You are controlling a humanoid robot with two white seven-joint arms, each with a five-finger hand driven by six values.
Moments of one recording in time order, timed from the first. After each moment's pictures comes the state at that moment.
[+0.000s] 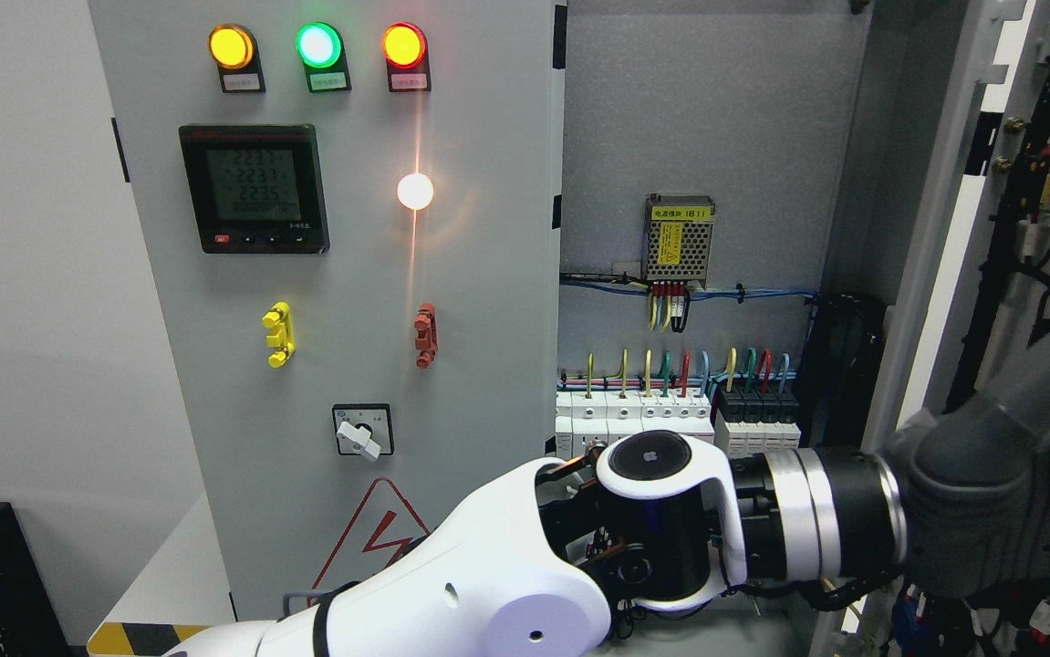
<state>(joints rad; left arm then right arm) -1.36 -0.08 -0.99 -1.50 1.34 0.28 -0.25 0.08 0.12 0.10 -0.07 -0.08 0.01 -0.04</state>
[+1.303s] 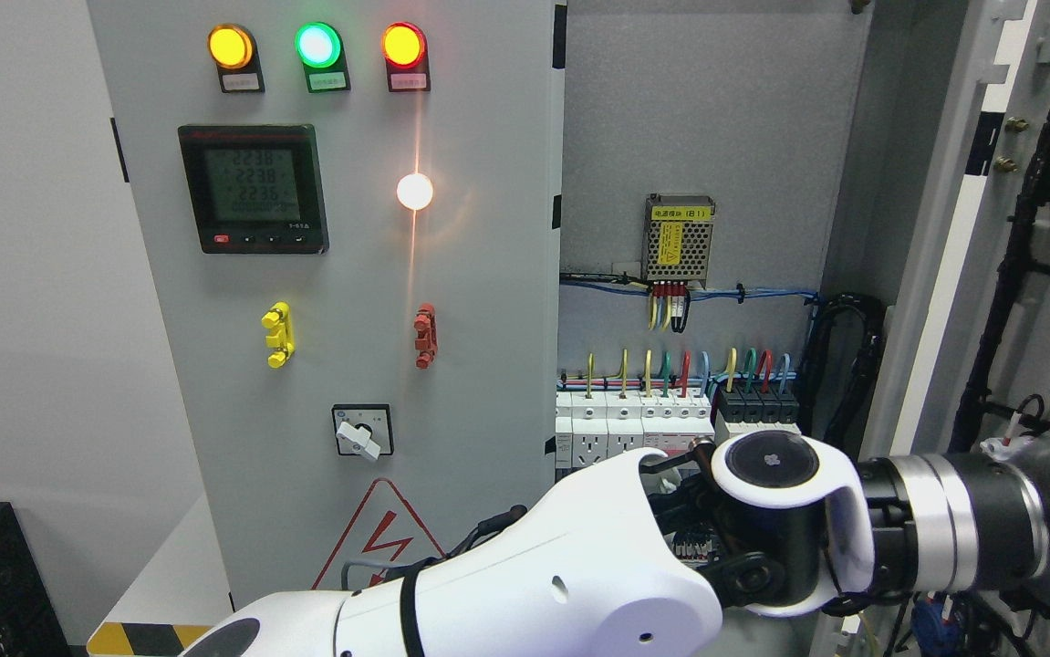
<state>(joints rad) -1.47 -0.18 -1.08 -1.37 1.33 0.22 -0.24 0.08 0.12 0.10 -0.07 -0.08 0.01 -0.04</state>
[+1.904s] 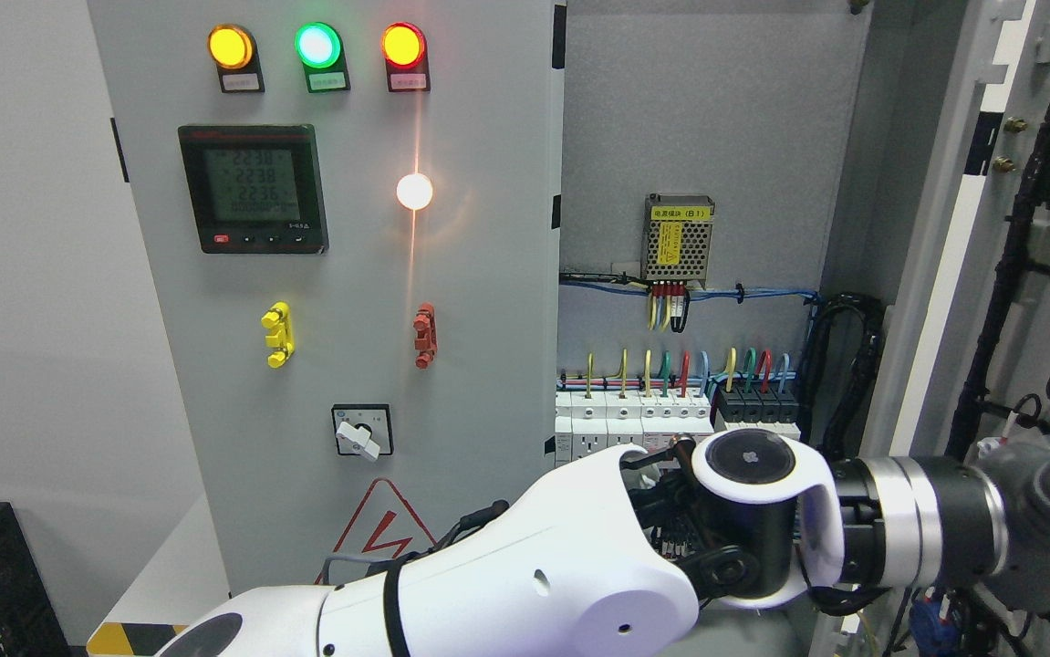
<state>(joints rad) -1.46 -0.12 -1.10 -1.39 1.33 0.24 -0.25 0.08 0.12 0.10 -0.07 -0.08 0.01 -0.04</state>
